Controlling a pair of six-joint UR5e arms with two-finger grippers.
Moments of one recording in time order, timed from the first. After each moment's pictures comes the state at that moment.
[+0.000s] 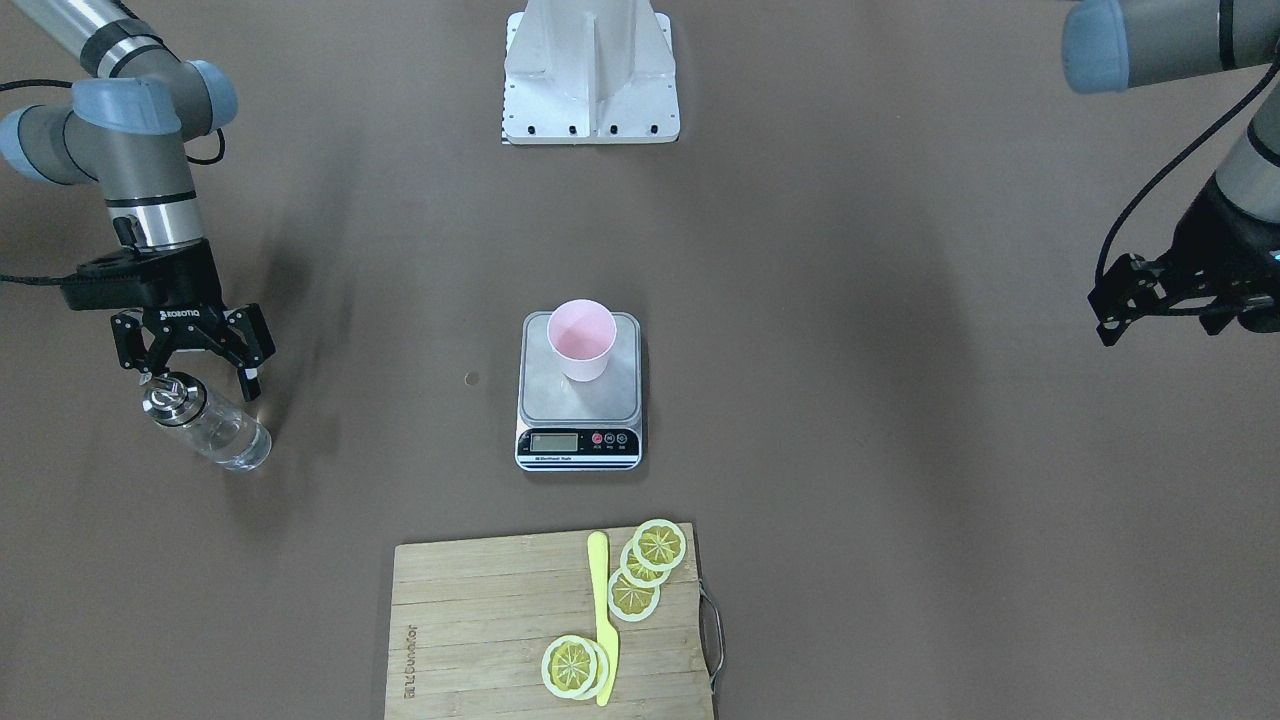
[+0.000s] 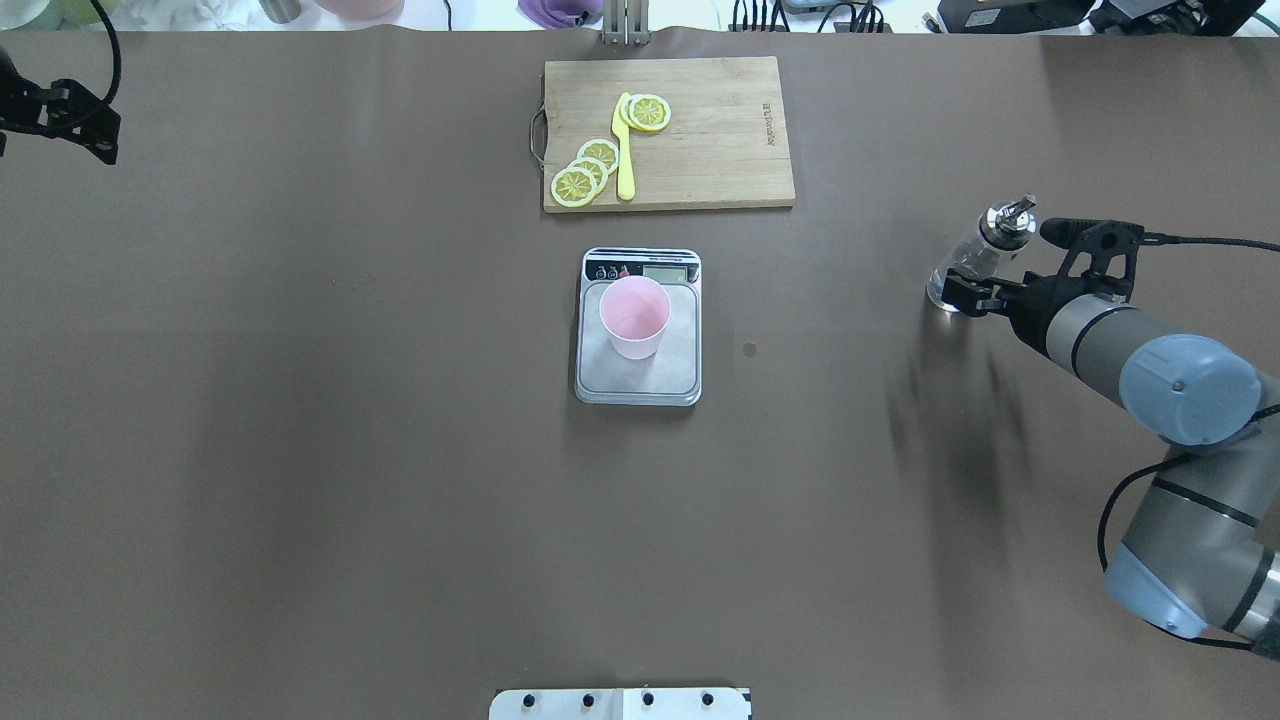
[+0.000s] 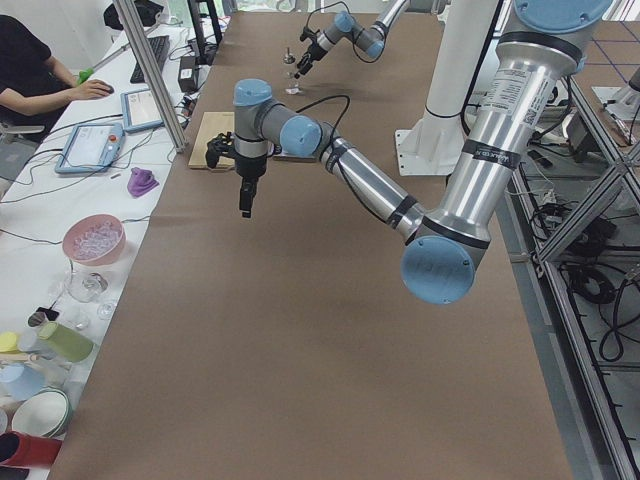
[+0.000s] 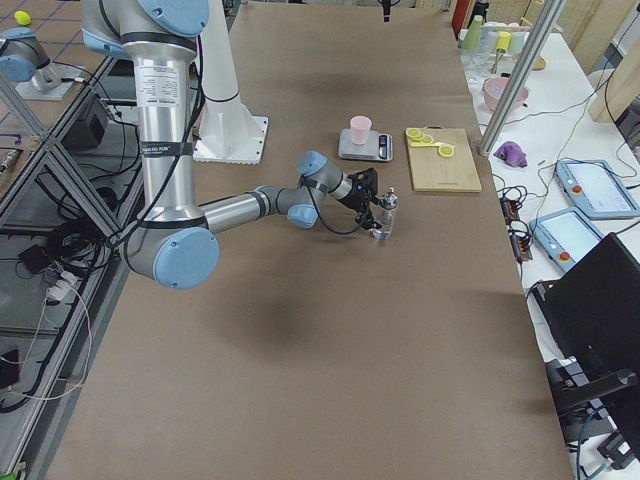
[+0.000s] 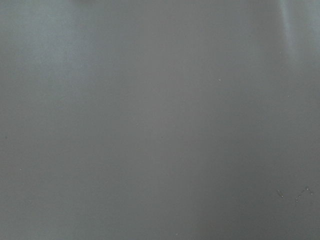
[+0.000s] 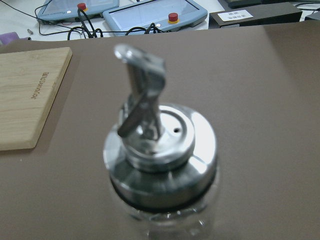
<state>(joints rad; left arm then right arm) -1.18 -1.91 -1.89 -1.37 -2.07 -0.59 0.63 -1.58 1.76 -0.71 1.33 1.17</state>
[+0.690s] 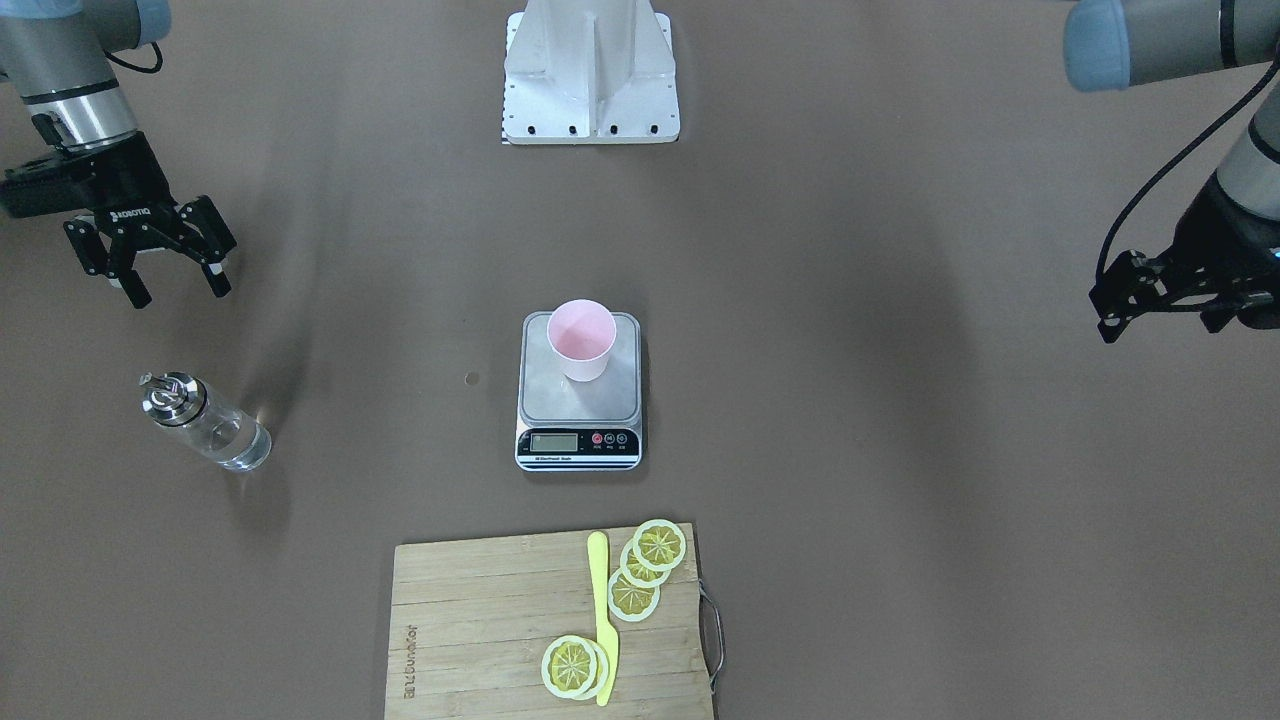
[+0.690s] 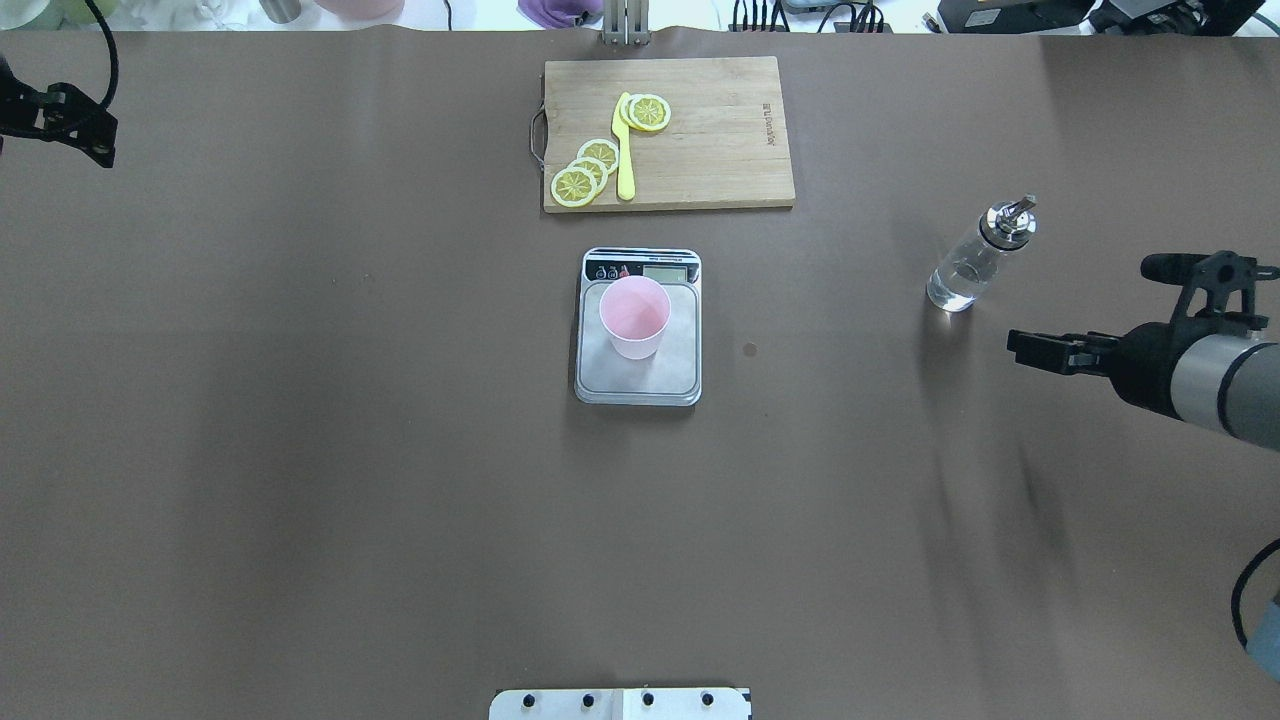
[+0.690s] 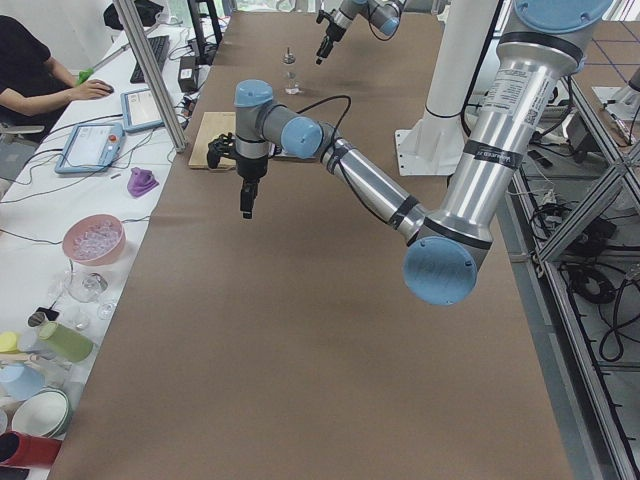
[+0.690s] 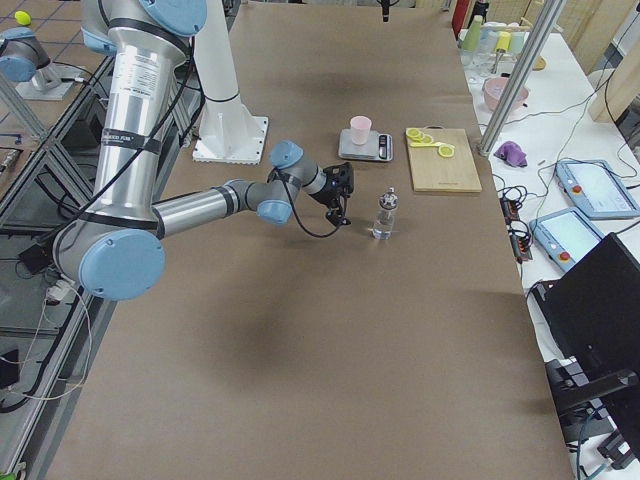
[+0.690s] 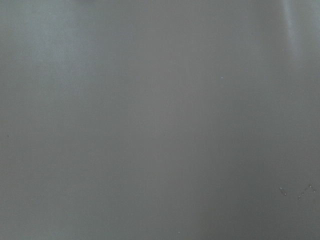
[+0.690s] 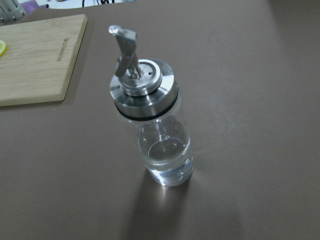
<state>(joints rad) -1.18 -1.90 -1.90 -1.37 -2.07 -0.57 0.70 -1.81 2.02 -0.73 1.63 1.16</state>
